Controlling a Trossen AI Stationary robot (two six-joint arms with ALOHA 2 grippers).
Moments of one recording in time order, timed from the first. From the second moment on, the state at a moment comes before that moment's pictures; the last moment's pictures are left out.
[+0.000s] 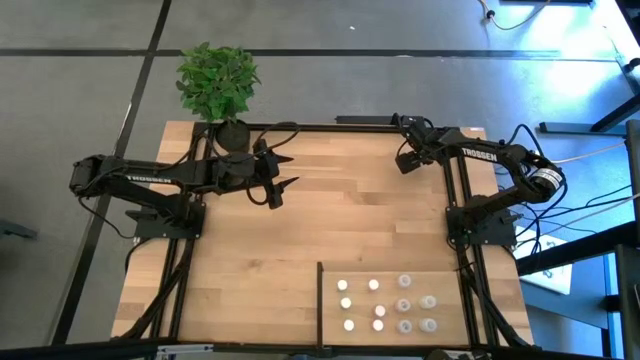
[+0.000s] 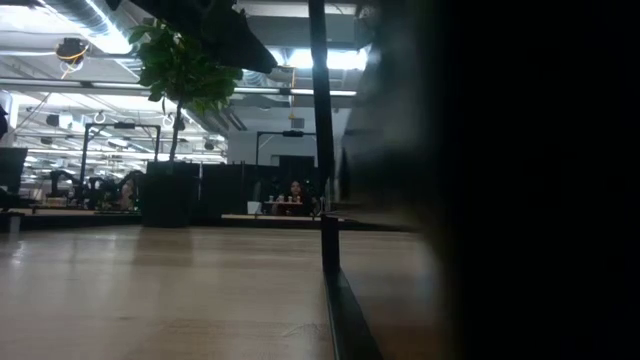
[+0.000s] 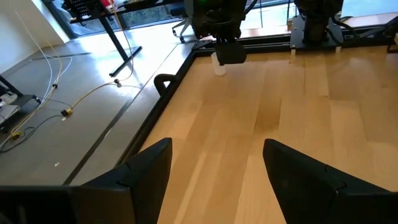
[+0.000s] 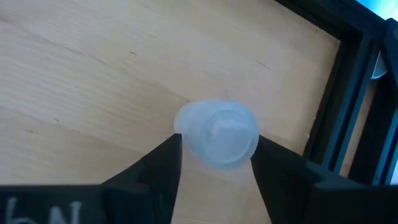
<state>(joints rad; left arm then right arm) 0.09 1.09 0.79 -0.08 -0.35 0.11 -0.83 1.41 0.72 -0.60 0.34 0.28</state>
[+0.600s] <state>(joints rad) 0.09 1.09 0.79 -0.08 -0.35 0.11 -0.83 1.41 0.72 -0.60 0.34 0.28</state>
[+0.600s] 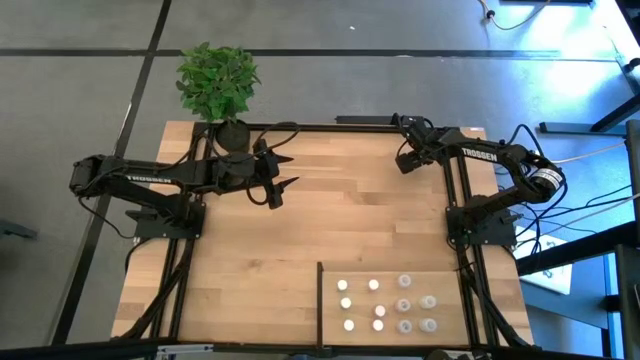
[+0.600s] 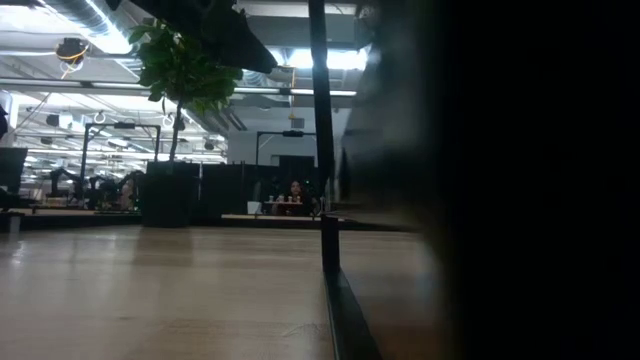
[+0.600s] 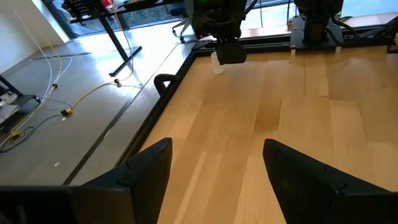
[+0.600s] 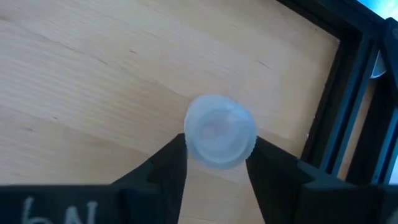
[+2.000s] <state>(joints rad) 0.09 1.09 0.79 -0.08 -0.35 0.11 -0.83 1.41 0.72 -0.50 0.22 0.56</state>
